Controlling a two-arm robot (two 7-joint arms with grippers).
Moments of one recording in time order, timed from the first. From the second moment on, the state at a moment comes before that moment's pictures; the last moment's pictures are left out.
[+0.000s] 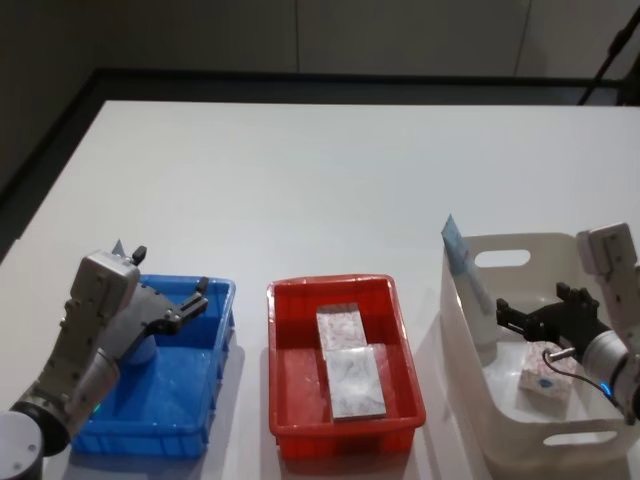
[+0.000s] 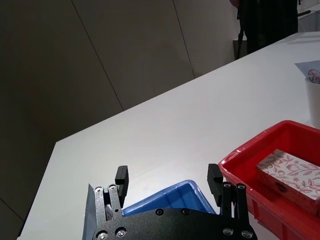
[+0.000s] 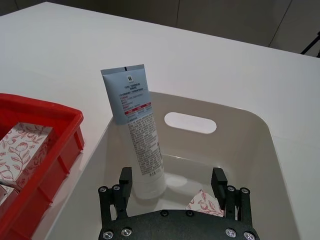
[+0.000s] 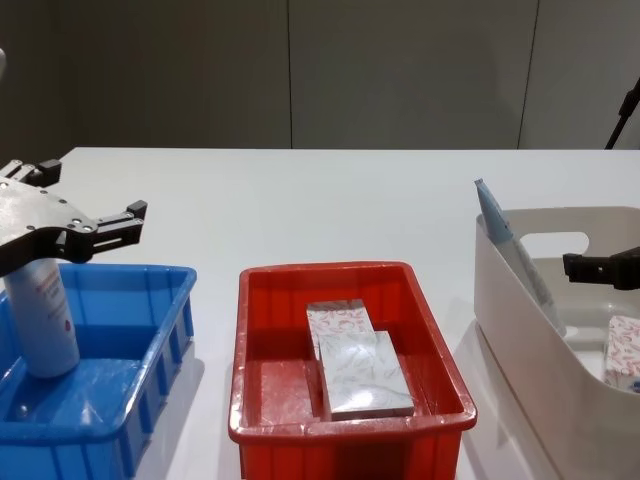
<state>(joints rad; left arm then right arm) -0.20 0.60 0.45 -1.41 -0.25 -0.12 0.03 0.22 0.23 -0.15 -1.35 0.11 0.33 0.19</state>
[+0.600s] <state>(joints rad) -0.20 0.60 0.45 -1.41 -0.25 -0.12 0.03 0.17 0.25 -0.16 -1.40 0.02 0.15 0.19</state>
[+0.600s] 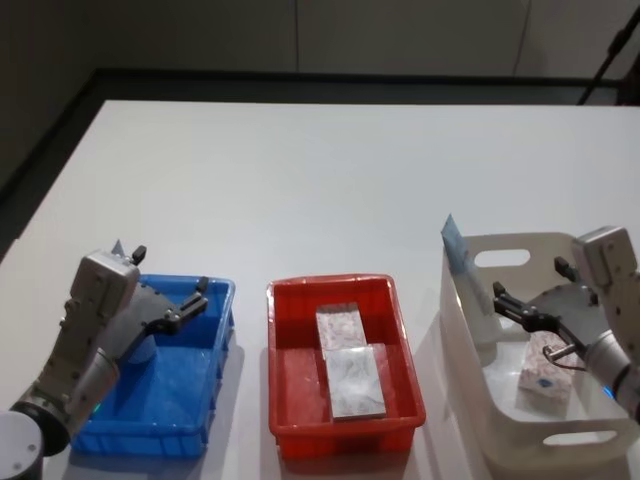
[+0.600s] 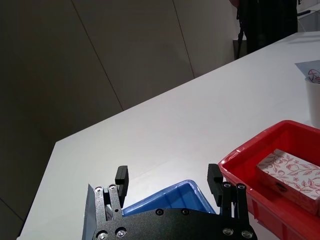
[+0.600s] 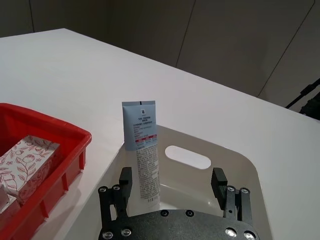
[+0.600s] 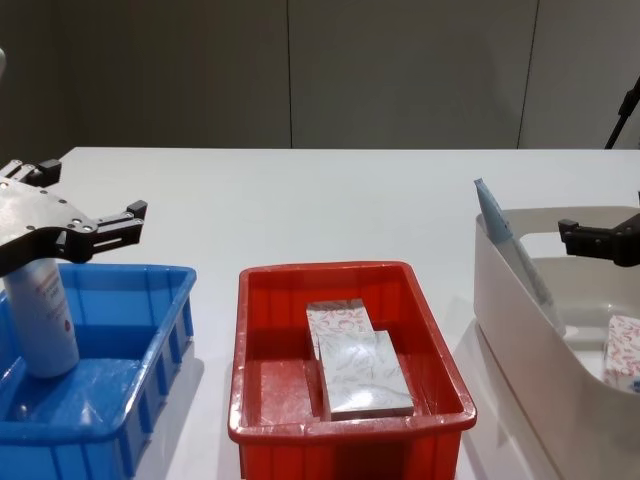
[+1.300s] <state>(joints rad) -0.20 0.60 0.45 -1.41 -0.25 -0.12 0.03 0.09 0.26 -0.14 -1.46 -0.01 -0.03 0.18</state>
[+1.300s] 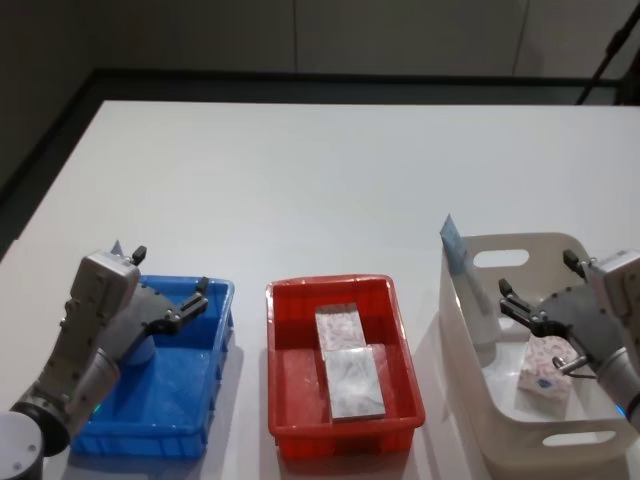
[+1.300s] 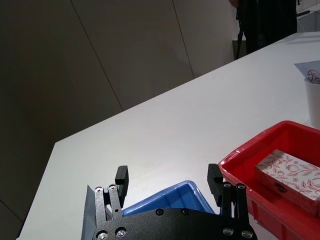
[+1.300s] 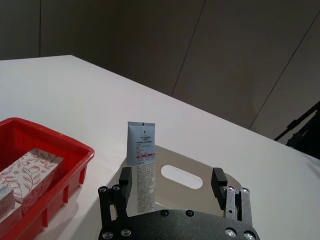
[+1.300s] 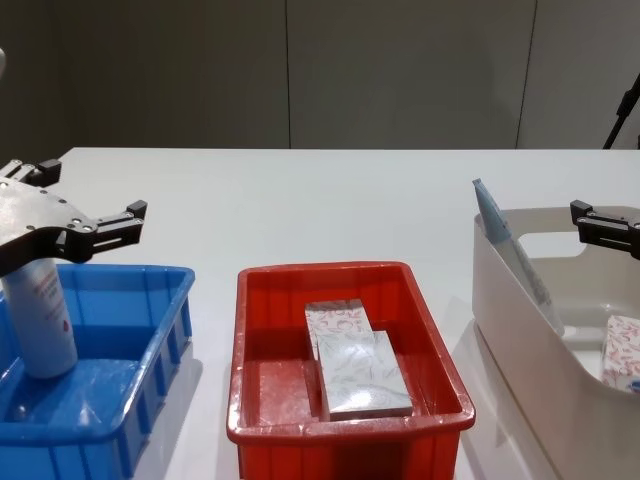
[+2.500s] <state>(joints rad) -0.20 0.60 0.45 -1.41 -0.25 -0.12 0.03 0.18 0.53 -0.39 -1.42 0.20 -0.10 0.01</state>
